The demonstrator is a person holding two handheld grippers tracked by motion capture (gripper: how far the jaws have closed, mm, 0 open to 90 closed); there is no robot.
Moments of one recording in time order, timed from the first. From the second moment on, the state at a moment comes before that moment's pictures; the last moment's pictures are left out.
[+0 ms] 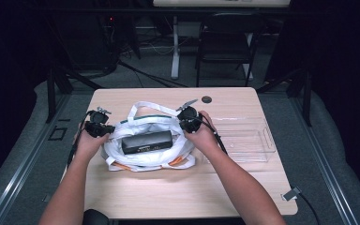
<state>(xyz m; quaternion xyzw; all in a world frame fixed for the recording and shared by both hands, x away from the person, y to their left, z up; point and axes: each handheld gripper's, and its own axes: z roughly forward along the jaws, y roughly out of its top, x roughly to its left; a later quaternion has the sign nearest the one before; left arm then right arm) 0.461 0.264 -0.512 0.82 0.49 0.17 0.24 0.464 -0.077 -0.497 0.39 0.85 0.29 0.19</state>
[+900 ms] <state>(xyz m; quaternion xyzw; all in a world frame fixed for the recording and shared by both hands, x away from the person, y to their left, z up) 0.451 0.270 -0.487 0.80 0.49 0.19 0.29 0.467 -0.080 -0.503 0.40 0.85 0.29 0.19</state>
